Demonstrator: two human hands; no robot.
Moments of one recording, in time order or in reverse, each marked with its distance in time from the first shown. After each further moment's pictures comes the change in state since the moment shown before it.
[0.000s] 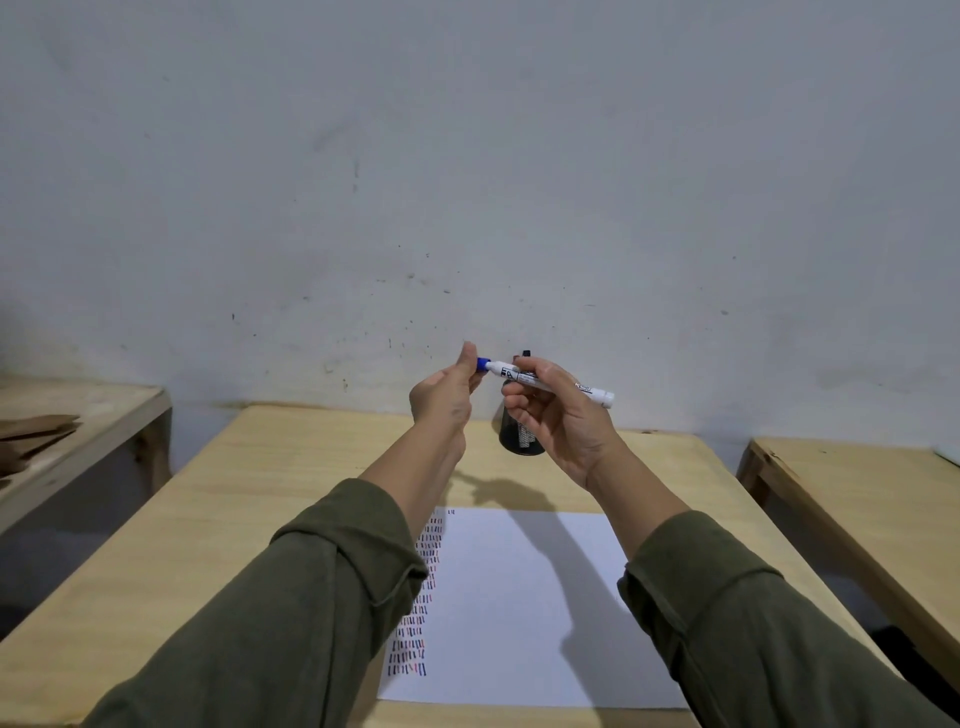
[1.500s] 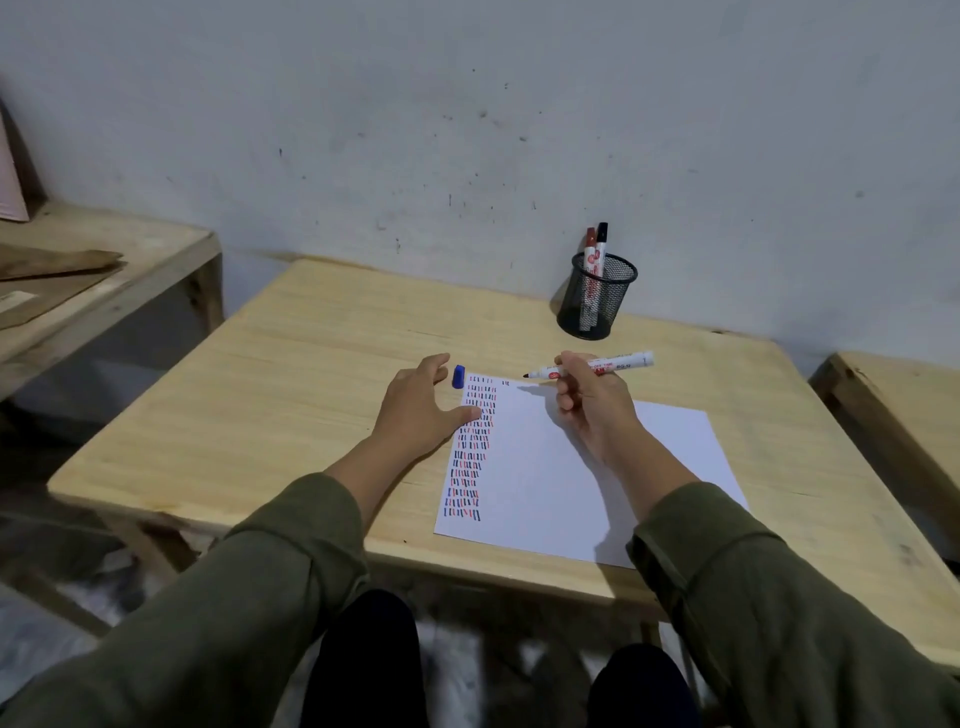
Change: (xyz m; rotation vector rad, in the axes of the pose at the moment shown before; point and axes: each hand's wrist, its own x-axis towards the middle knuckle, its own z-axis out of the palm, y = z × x) left_hand -0.016 -0.094 -0.160 1.147 -0.115 0.207; right_hand -0.033 0.108 -0.025 -0.162 0.342 0.271
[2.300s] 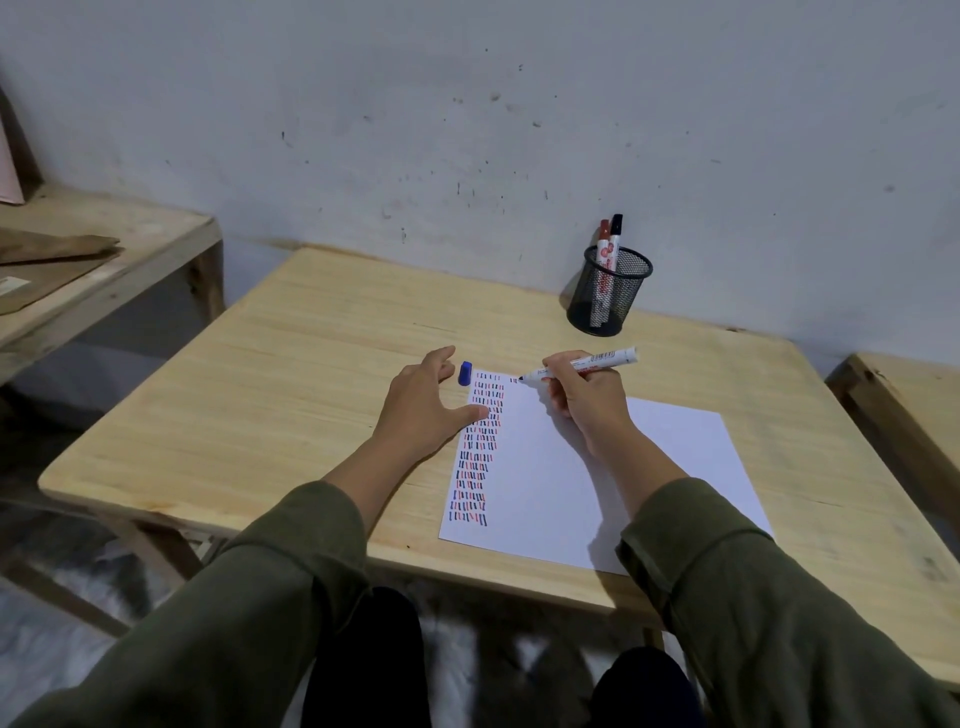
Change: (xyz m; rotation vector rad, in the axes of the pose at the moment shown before) left_hand 0.002 -0.003 0.002 -0.049 0.015 0.004; right_hand 0.011 0.012 0.011 -0.353 0.056 -0.116
